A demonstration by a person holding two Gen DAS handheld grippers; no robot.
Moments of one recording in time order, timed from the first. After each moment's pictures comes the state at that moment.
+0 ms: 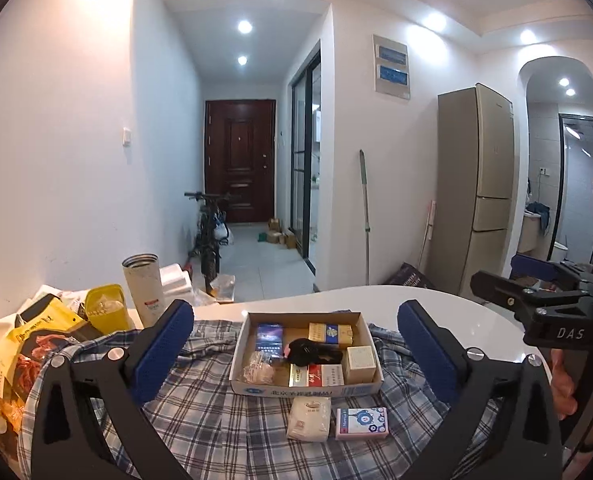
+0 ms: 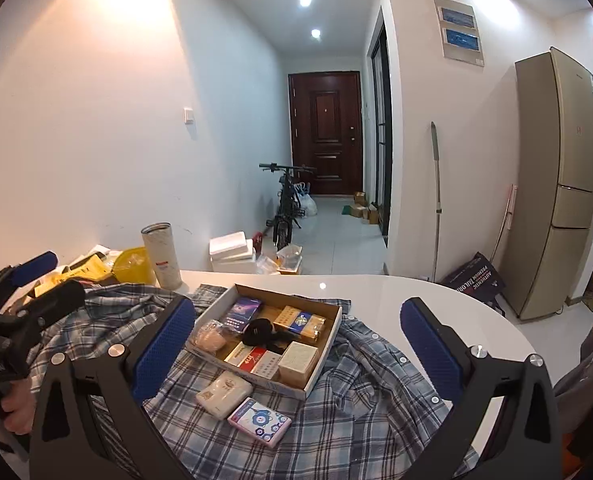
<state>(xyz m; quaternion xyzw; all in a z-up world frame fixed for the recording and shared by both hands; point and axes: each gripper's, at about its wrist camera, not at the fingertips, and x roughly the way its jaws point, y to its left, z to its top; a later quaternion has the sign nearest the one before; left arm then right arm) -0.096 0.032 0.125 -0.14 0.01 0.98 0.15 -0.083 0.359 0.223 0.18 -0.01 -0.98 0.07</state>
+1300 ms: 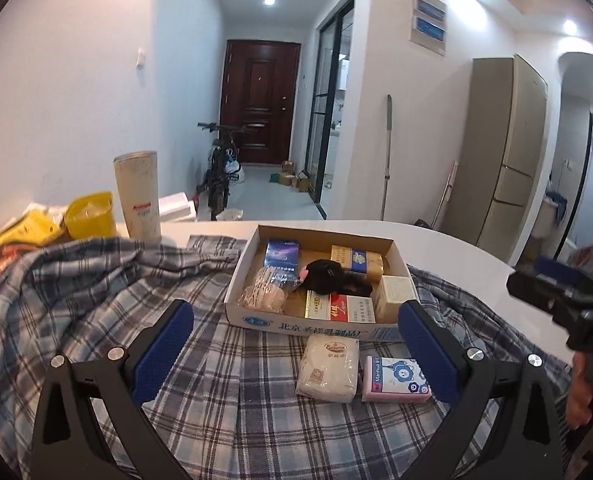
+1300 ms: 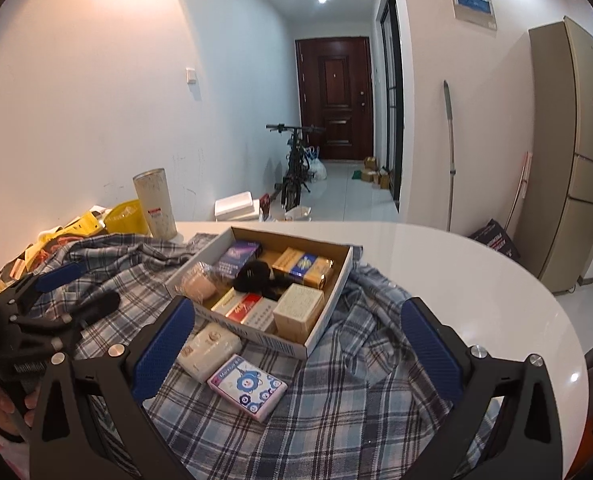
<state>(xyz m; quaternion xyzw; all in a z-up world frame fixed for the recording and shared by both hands) -0.160 0.028 0.012 -0.25 -0.03 0.96 0.12 -0.125 0.365 0.130 0.25 -0.01 -0.96 0.09</state>
